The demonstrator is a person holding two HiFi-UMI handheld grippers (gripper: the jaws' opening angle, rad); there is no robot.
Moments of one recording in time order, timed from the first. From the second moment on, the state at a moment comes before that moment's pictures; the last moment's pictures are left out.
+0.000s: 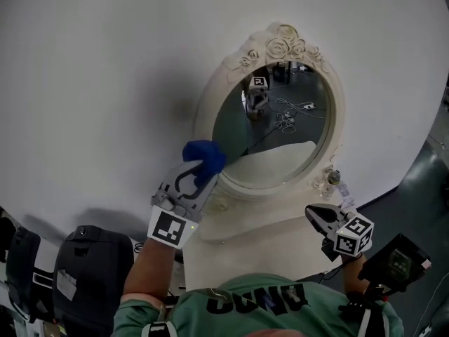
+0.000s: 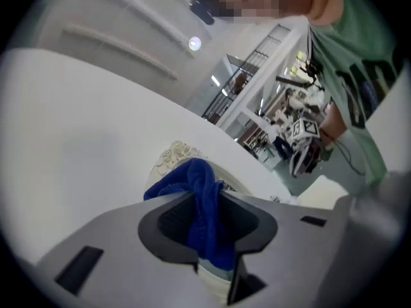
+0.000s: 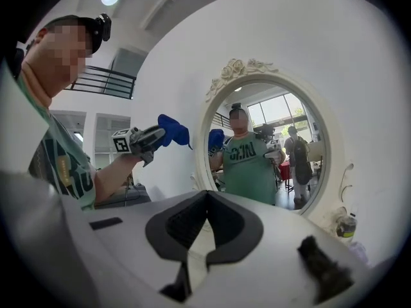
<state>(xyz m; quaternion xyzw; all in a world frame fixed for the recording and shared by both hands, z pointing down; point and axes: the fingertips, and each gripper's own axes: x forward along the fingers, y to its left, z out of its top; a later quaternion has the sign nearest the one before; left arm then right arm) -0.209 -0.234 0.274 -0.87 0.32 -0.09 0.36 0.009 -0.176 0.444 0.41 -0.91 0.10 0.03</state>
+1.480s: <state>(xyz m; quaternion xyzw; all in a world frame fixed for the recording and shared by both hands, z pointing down) 0.075 -0.428 0.191 -0.57 0.43 -0.36 0.61 0.227 -0.234 0.491 0.39 -0.91 0.15 -0.07</state>
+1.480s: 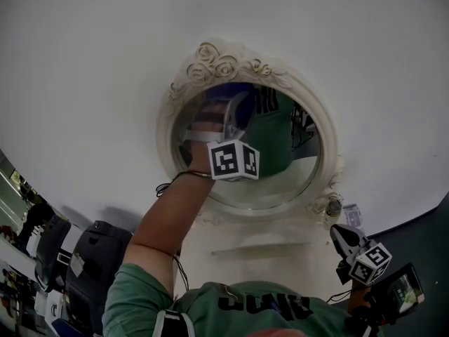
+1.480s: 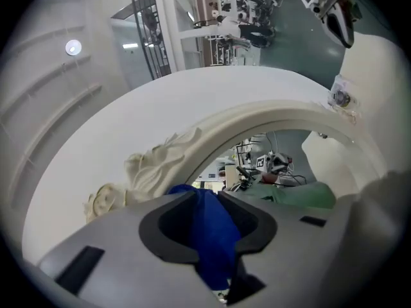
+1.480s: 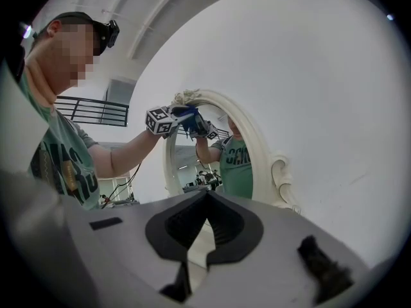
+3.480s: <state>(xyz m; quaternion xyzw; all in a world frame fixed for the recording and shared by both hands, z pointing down) 0.162 -0.433 0.295 -0.53 0.29 -0.41 0.68 0.222 -0.200 0.507 0.45 -0.88 0.16 -0.04</state>
